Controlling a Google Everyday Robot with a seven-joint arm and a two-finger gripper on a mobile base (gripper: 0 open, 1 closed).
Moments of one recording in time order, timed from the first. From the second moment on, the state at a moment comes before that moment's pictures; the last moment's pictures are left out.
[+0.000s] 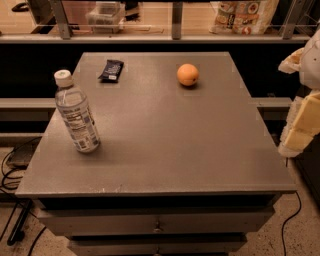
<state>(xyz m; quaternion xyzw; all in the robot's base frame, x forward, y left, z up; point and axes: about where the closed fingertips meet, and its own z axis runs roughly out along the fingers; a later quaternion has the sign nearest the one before) 0.438 -0.217 0.976 -0.60 0.78 -0.03 0.16</state>
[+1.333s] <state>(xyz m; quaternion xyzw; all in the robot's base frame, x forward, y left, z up) 0.470 -0.105 0.964 -0.67 0.67 0.15 0.28</state>
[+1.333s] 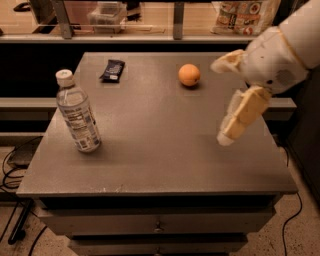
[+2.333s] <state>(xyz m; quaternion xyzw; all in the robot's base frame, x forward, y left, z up) 0.467 -0.103 0.966 -0.67 0.67 0.15 0.28</state>
